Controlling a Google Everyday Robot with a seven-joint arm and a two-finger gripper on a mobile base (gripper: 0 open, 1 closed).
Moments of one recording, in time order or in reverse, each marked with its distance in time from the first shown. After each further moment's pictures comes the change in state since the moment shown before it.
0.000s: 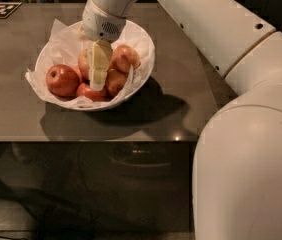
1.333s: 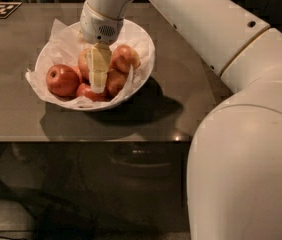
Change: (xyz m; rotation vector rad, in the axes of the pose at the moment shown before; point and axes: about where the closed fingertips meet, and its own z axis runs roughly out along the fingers) arm 0.008 -0.001 0.008 -0.005 0.064 -0.009
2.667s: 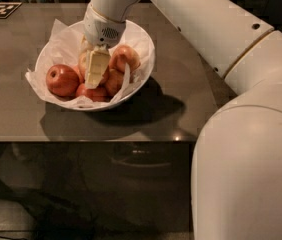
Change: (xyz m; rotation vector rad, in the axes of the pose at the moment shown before) arm 0.003 0.001 0.004 -0.001 -0.018 0.008
